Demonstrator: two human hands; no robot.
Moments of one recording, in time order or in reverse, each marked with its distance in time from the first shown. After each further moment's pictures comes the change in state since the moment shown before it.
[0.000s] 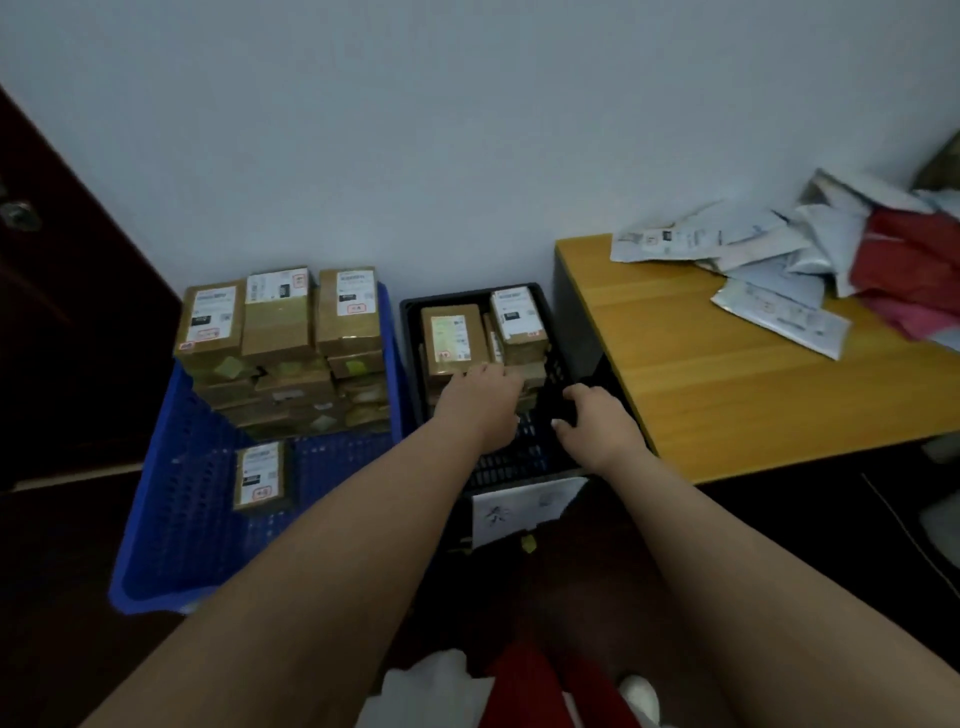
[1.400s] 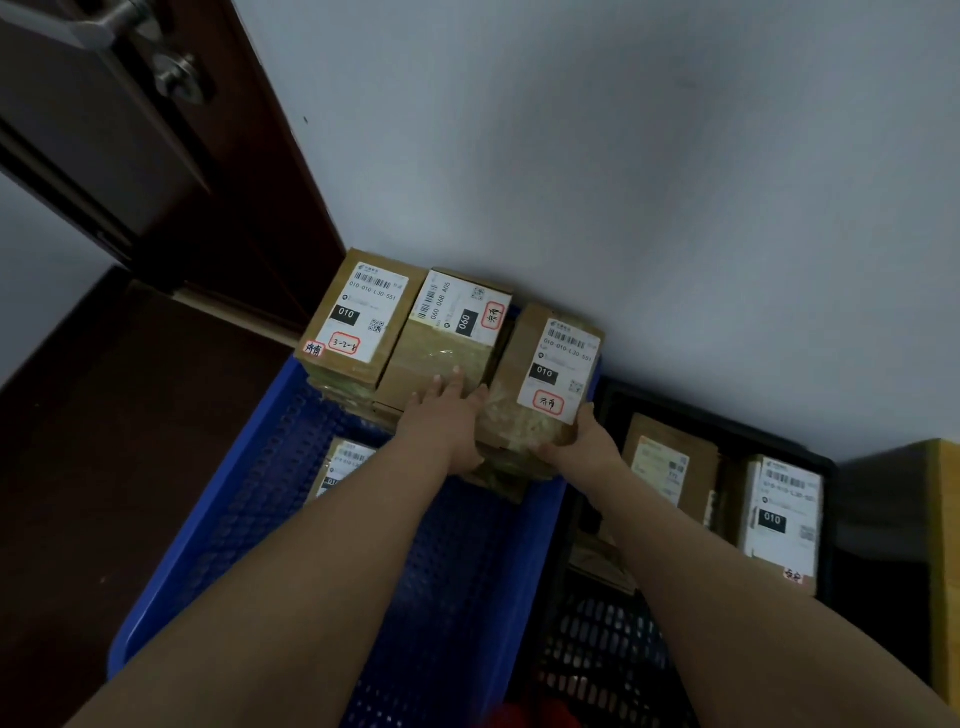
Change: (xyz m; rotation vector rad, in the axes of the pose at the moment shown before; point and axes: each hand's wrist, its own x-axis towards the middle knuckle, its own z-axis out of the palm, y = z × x) left_hand 0.135 -0.387 0.061 -0.390 -0.342 -0.664; right_hand 0.358 -0.255 0.174 0.434 -0.602 0.049
